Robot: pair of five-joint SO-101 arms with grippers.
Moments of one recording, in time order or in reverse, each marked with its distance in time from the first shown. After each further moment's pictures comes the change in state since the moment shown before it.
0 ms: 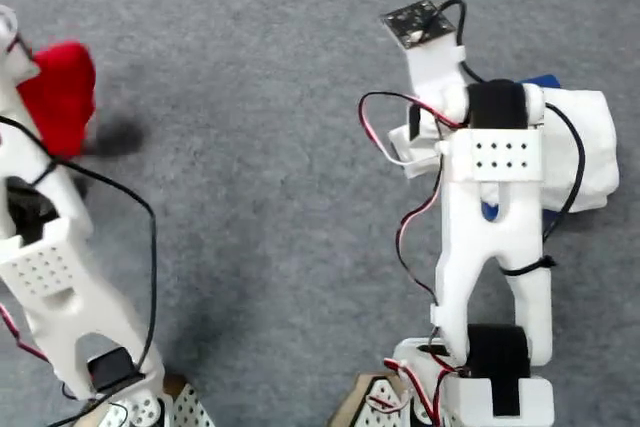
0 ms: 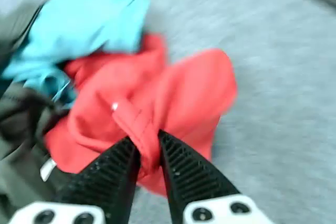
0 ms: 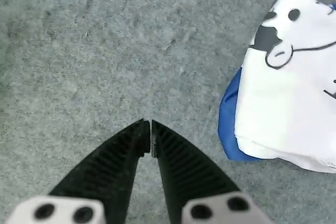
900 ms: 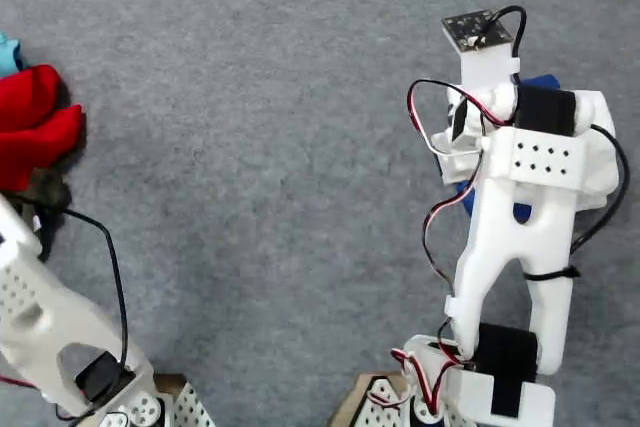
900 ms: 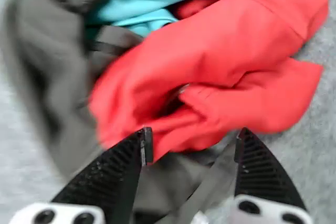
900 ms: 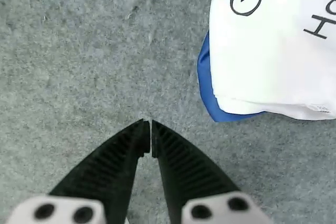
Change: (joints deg) left arm -19.7 6.1 29.3 -17.4 -10.9; right arm 10.6 0.0 0.0 3.8 0.0
